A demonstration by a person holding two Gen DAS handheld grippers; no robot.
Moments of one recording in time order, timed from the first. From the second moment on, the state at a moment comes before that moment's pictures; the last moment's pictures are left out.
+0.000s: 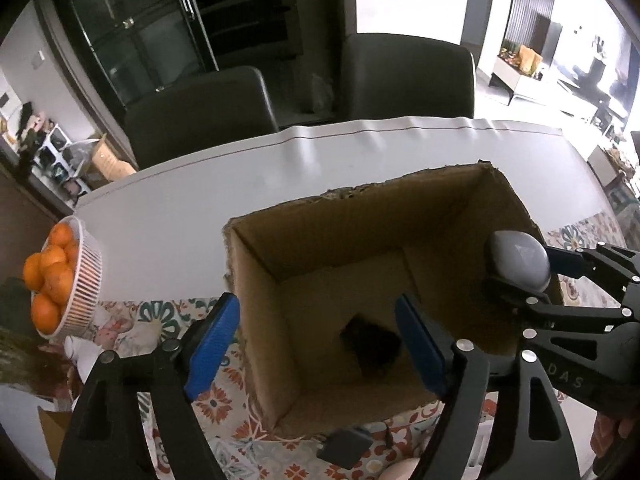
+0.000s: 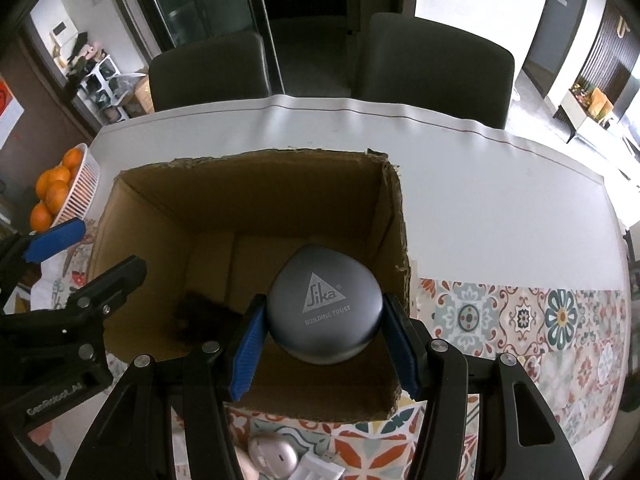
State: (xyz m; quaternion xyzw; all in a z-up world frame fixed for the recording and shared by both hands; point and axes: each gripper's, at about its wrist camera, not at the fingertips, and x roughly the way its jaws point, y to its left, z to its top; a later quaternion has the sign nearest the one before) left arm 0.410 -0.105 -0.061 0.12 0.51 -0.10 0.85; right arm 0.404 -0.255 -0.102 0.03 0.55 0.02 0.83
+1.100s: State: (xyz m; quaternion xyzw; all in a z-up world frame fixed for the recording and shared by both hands) left arm 0.294 -0.056 -0.004 0.11 0.43 -0.09 0.89; right arm 0.291 -0.219 -0.031 0.01 0.45 -0.04 0.89
